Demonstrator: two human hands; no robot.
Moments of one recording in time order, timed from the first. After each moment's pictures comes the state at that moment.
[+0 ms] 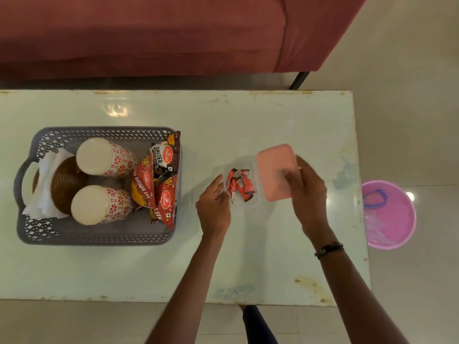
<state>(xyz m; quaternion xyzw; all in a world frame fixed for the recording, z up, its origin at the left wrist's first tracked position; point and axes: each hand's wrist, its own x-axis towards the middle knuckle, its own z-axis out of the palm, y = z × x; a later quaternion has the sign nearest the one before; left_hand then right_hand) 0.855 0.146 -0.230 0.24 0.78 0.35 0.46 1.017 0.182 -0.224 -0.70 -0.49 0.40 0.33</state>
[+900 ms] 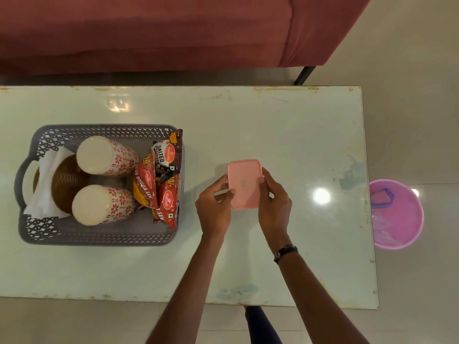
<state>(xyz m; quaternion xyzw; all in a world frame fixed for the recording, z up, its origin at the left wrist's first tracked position) 0.850 0.147 -0.231 0.26 0.79 0.34 0.44 0.952 0.156 -0.253 -0.73 -0.39 0.44 0.34</state>
